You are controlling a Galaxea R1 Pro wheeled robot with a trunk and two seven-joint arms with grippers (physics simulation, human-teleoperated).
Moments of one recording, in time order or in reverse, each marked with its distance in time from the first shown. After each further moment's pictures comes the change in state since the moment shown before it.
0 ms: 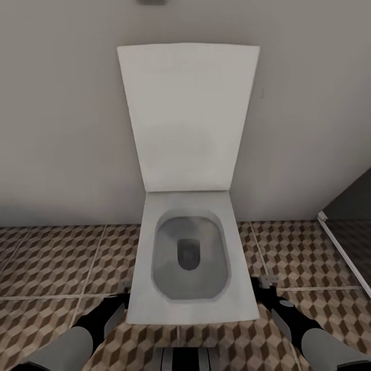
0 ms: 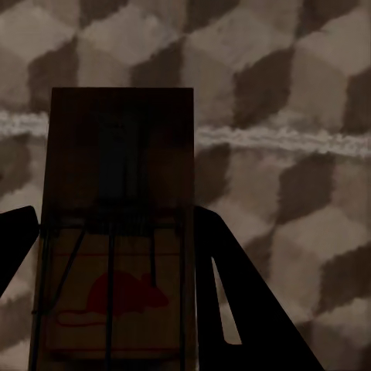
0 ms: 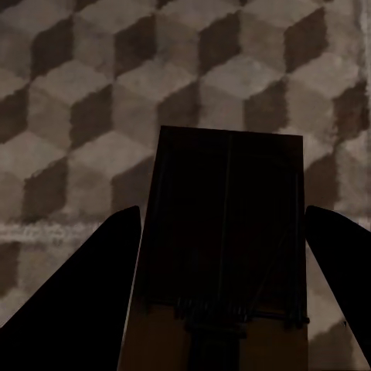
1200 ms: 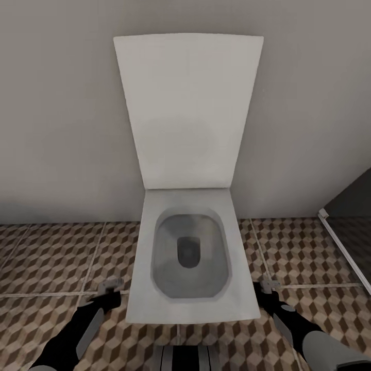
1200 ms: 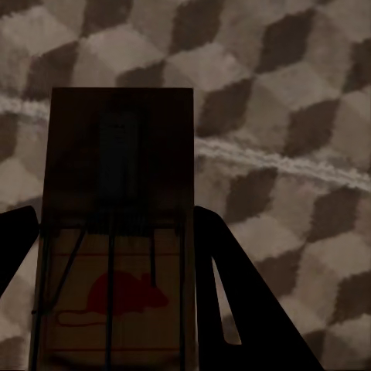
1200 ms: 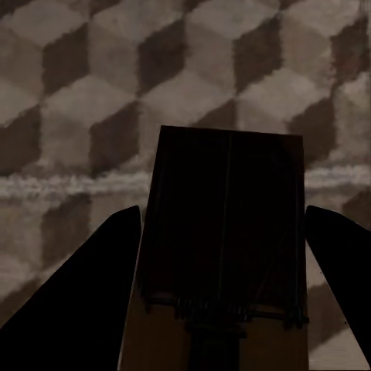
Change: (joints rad) left arm 0.247 0.081 0.204 -0.502 0.005 0.150 -0.013; right arm 0.000 -0.001 -0.002 0.060 0.001 -0.010 -0.008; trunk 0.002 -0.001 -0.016
